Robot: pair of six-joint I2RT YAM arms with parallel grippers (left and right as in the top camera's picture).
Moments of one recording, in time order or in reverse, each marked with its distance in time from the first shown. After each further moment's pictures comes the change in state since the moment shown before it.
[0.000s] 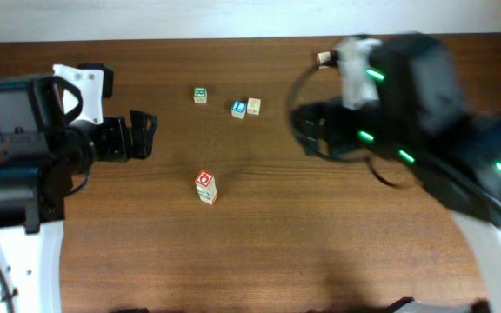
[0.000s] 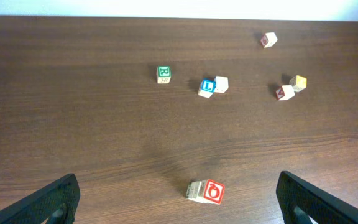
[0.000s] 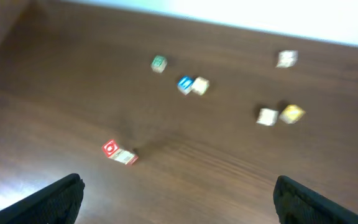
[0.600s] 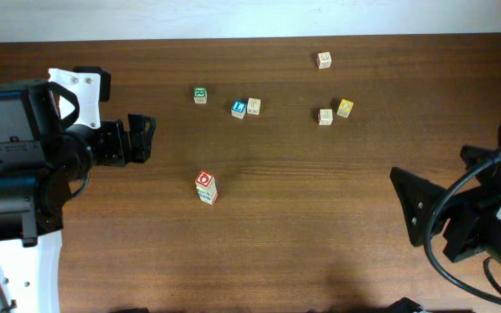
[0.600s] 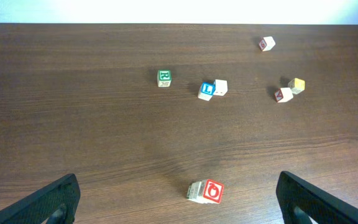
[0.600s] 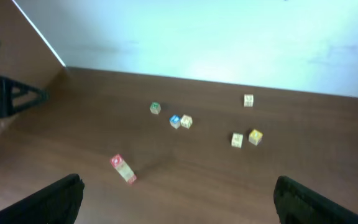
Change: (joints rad) left arm 0.000 -0.024 0.000 -0.002 -0.003 0.004; right arm -0.003 -0.360 0.013 -0.095 0.075 0.000
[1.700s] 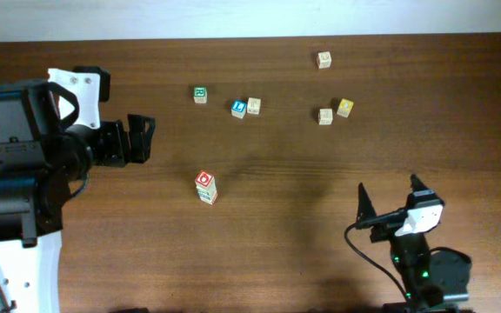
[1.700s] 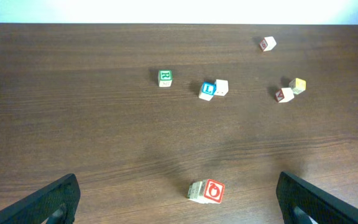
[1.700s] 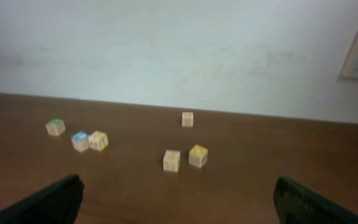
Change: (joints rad) left arm 0.000 -0.001 0.000 -0.001 -0.004 0.000; right arm -0.475 -0.963 -2.001 1.445 -0.209 -0.246
